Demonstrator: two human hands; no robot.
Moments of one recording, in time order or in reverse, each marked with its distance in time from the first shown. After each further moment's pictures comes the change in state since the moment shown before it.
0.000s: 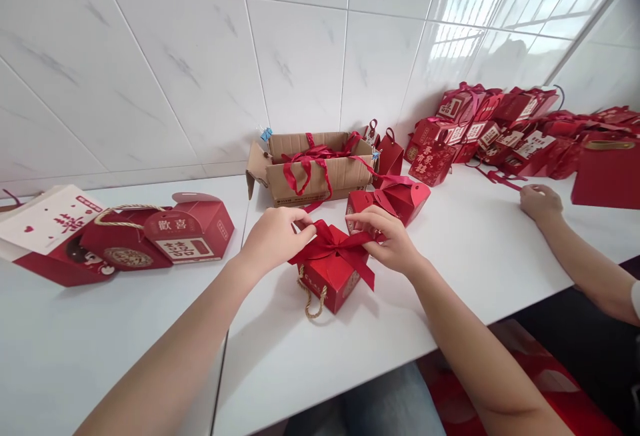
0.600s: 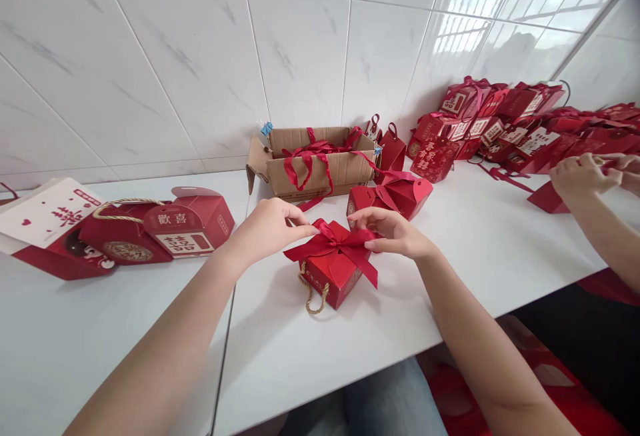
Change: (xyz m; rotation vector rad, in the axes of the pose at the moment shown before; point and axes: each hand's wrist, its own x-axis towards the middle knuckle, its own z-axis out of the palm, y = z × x) left_hand -0.002 0.000 -0.021 0.003 -0.173 -0.099; right_hand 0.001 0.017 -0.020 0.588 -0.352 0.351
